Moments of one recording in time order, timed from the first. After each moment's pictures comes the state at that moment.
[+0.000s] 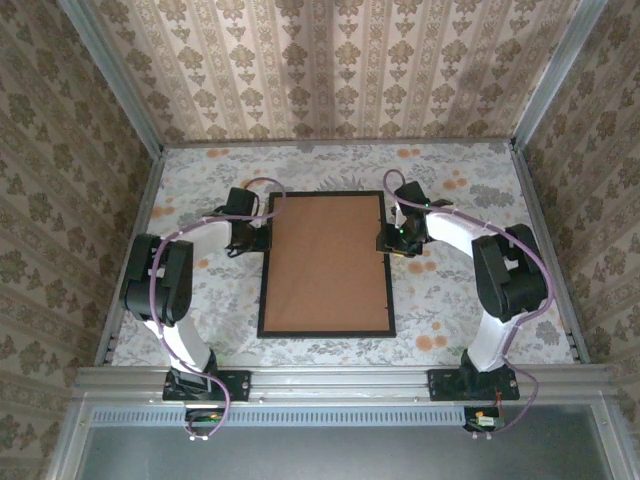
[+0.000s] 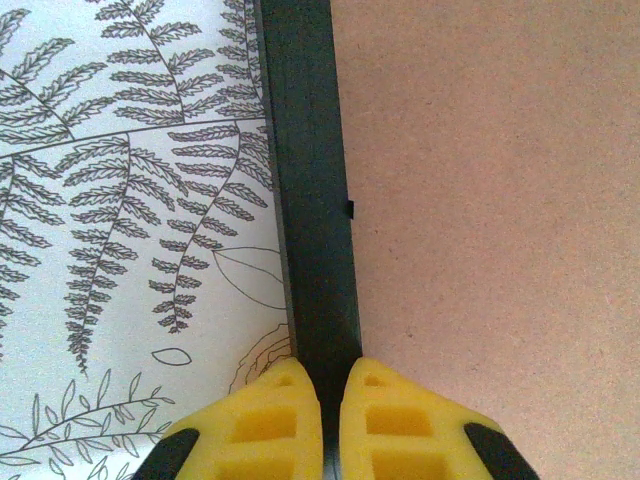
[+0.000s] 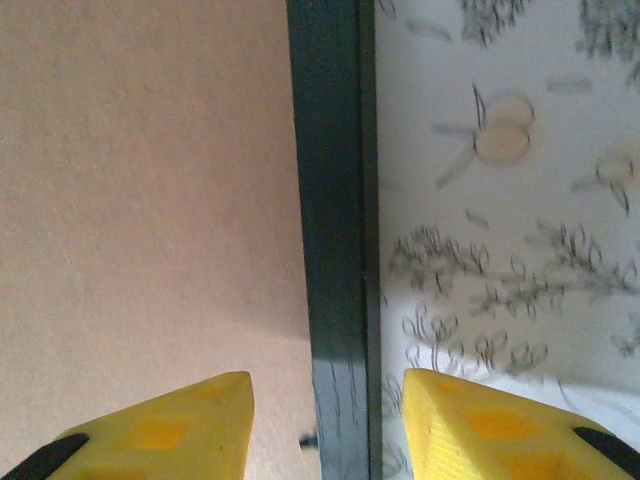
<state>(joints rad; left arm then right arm) -0.30 1.75 1.00 -0.37 0.19 -0.22 0.28 1.81 1.14 -0.58 -0.24 0.44</state>
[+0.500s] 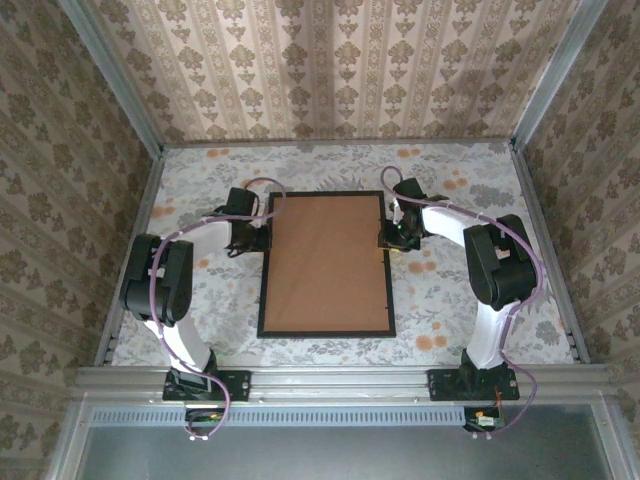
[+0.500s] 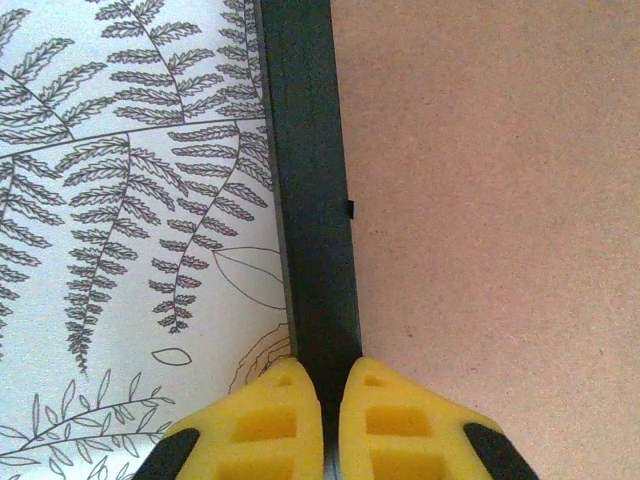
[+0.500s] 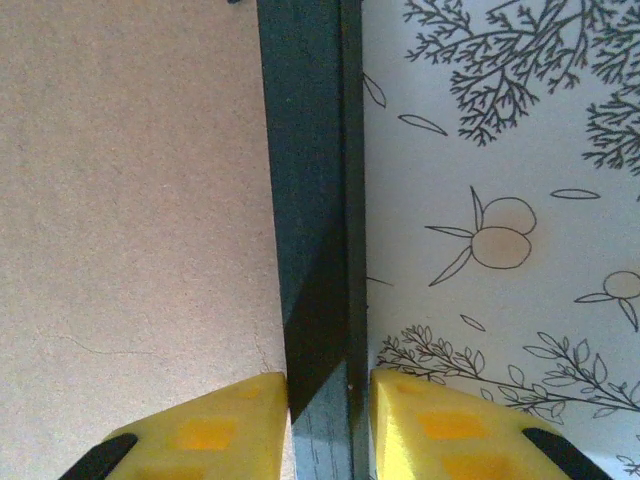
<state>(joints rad) -0.30 1.75 1.00 -0.37 0.19 -0.22 0.26 1.89 1.19 -0.56 -0.24 0.41</state>
